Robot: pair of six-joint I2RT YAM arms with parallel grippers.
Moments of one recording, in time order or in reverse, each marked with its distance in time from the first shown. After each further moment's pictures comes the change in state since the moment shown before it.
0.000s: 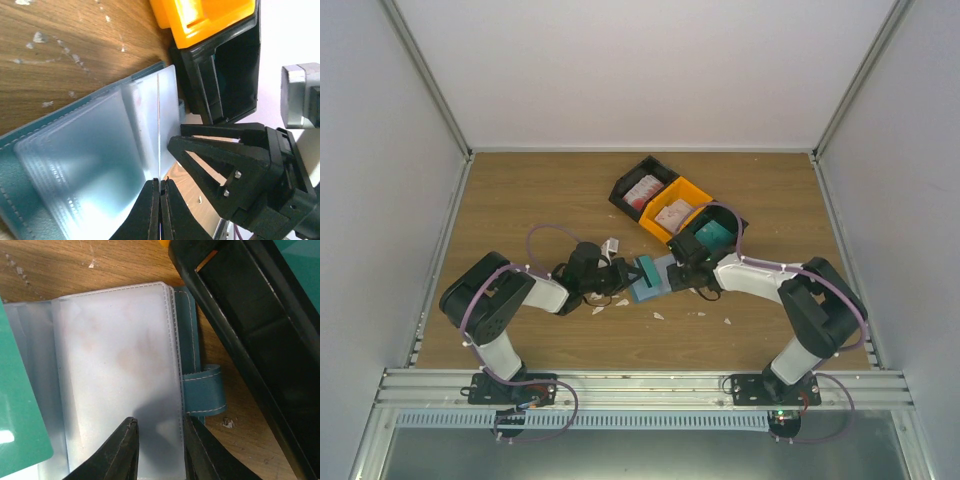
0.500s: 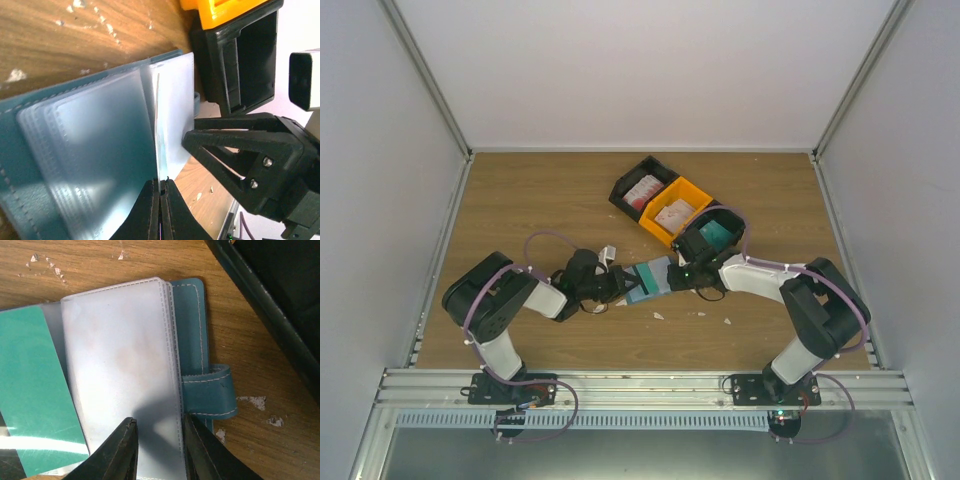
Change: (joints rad) left arm -0.003 0.017 -0.056 0.069 0.005 0.000; right arm -0.053 -0.018 -0.052 0.087 -0.217 0.073
